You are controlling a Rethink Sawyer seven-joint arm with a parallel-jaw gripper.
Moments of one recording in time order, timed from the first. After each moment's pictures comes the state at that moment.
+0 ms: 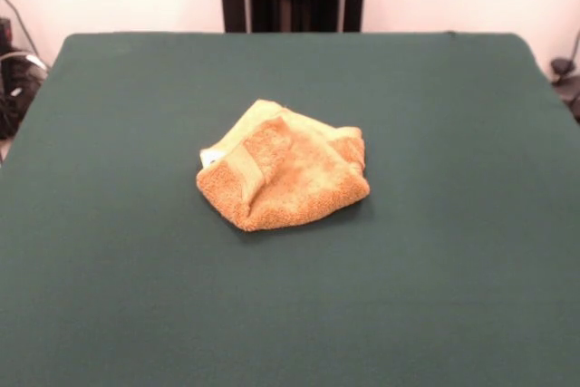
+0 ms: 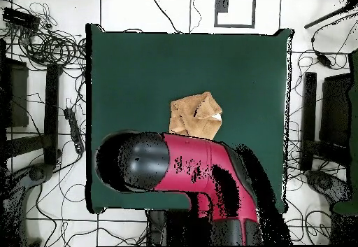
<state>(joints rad) -0.12 -1.12 0.09 1.81 0.12 1.10 1.67</state>
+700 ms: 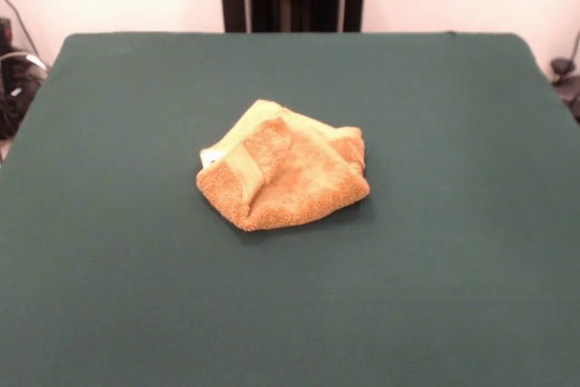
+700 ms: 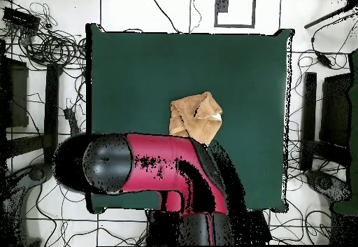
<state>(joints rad) -0.04 -1.12 0.12 1.79 0.12 1.10 1.67</state>
